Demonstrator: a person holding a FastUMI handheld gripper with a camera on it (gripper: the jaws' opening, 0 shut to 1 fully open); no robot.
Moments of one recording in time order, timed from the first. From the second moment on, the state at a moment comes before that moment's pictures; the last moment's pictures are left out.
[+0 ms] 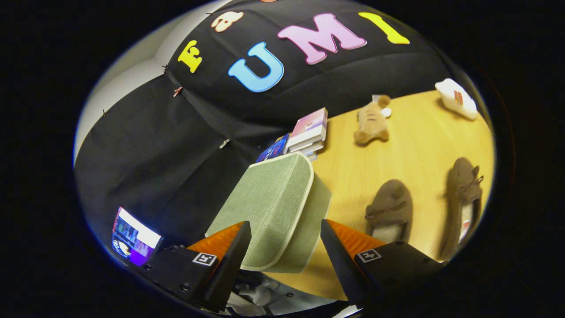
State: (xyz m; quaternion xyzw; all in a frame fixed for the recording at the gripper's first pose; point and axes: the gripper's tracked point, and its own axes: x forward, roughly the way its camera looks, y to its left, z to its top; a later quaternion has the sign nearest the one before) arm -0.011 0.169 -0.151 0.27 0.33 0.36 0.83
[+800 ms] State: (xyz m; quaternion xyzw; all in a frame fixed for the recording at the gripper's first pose) arm -0.021 0.226 -0.187 0.50 0.48 0.39 0.60
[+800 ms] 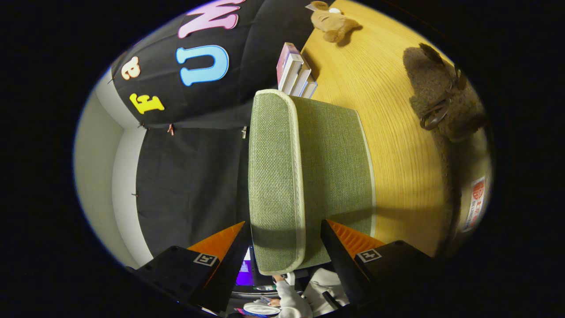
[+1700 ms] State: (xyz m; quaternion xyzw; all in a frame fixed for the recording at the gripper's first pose) arm -0.028 0.220 -0.139 0.56 0.47 0.40 0.55
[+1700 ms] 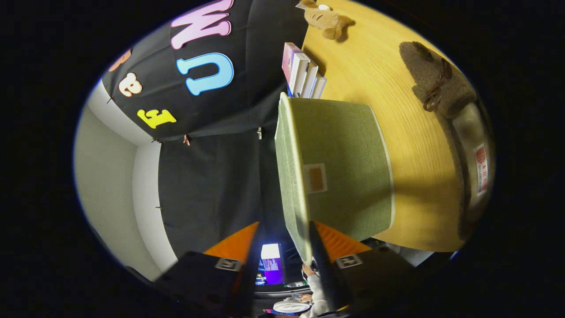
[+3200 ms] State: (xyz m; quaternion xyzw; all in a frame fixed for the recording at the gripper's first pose) arm -0.037 0.395 0.030 0.40 0.43 0.48 0.65
